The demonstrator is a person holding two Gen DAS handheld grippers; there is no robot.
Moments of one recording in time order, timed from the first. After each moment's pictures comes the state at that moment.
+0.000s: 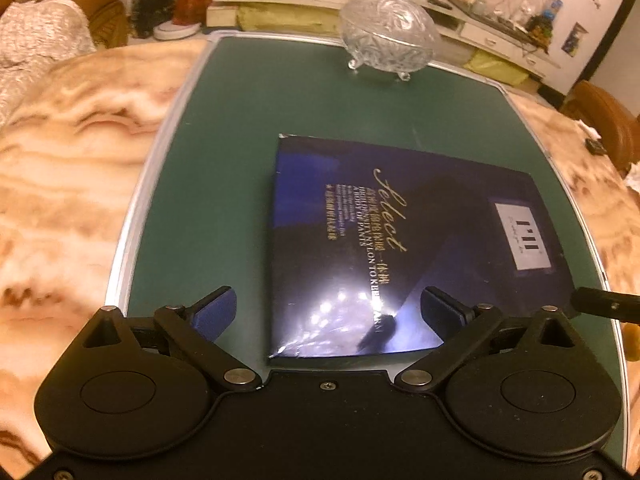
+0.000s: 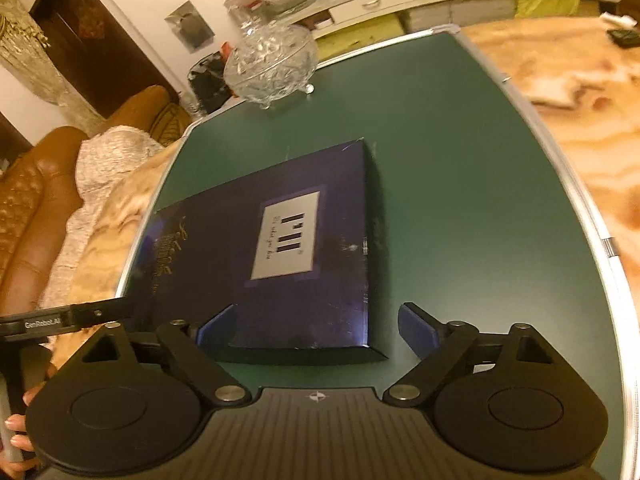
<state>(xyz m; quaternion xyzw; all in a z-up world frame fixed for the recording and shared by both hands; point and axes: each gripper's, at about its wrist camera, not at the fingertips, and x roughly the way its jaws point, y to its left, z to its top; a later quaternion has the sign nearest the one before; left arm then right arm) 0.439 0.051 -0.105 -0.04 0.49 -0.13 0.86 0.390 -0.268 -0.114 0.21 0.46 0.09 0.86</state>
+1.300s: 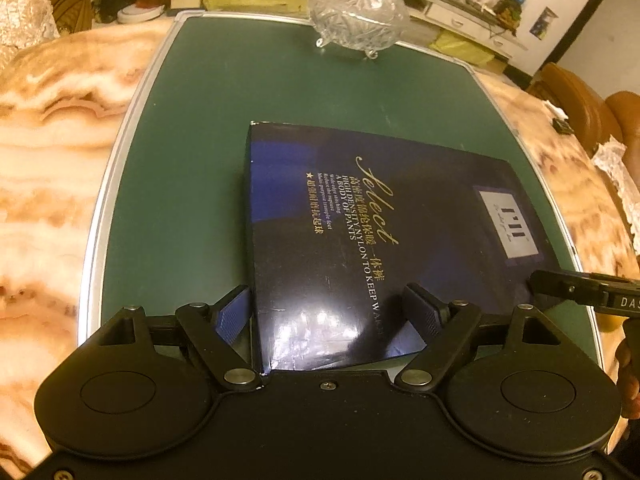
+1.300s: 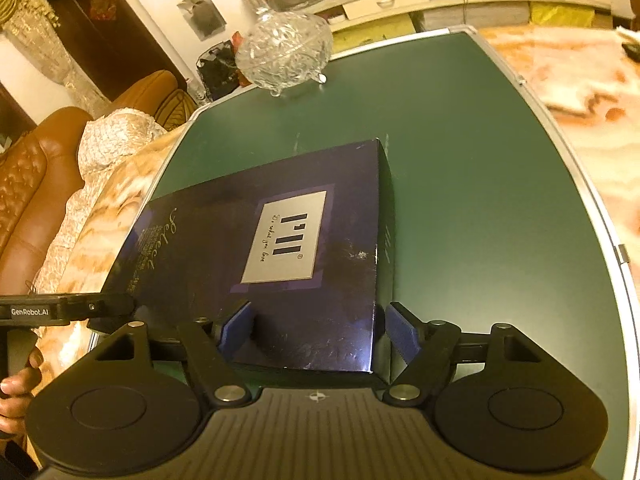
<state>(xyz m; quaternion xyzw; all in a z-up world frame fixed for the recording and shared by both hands) 0.428 0.059 -0.098 -0.04 0.51 -0.18 0.84 0.383 -0.254 -0.114 0.17 0.46 0.09 0.87</state>
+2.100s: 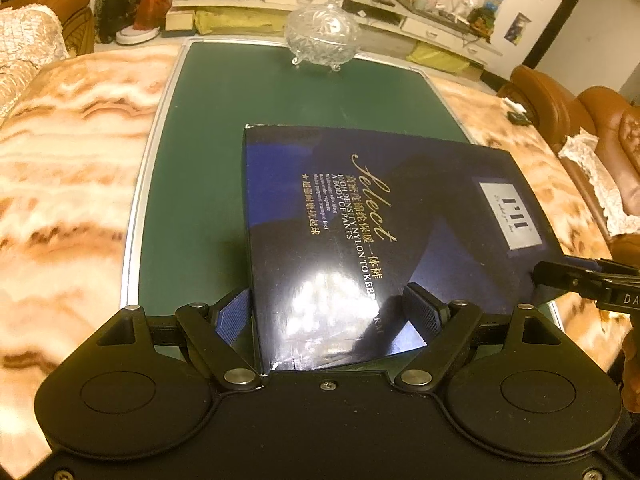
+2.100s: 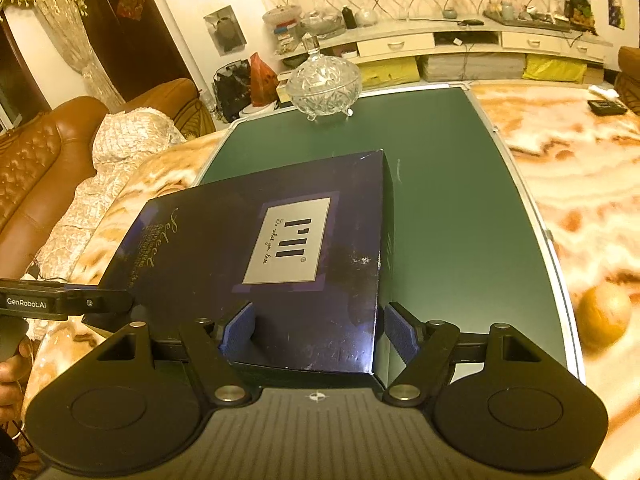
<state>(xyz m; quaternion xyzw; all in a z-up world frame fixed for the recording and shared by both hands) 0.306 0.079 -0.032 -0.04 0.49 -0.20 0.85 0.258 -0.218 -0.030 0.12 0.42 0.08 0.90</state>
